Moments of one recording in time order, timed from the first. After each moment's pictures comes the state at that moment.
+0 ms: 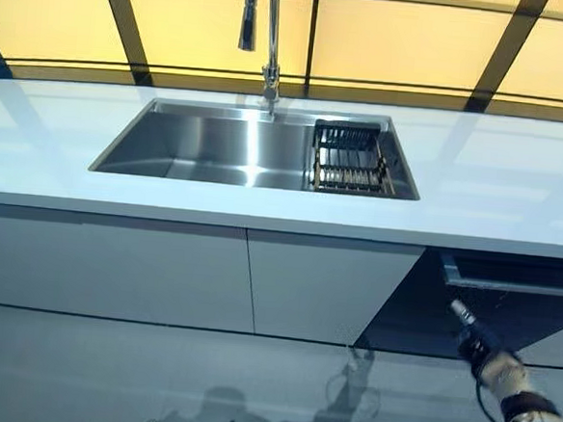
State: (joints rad) left arm 0.06 0.34 -0.01 1.12 -0.49 0.07 0.04; right arm -0.31 -0.55 -0.11 1.05 0.85 0.24 0.04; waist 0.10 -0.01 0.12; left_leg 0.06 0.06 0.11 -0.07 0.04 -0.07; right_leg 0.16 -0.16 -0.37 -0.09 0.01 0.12
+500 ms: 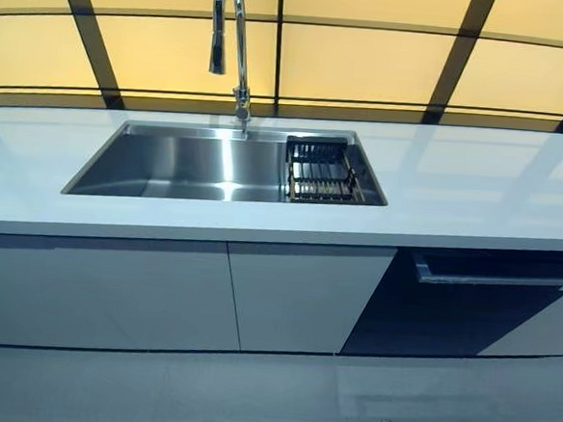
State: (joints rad) left arm 0.03 0.32 -0.15 1.13 -0.17 0.17 -0.03; right arm 0.00 -0.27 0.00 1.19 0.60 0.22 0.13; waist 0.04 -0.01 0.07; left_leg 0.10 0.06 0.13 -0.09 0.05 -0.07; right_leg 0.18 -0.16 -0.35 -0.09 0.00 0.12
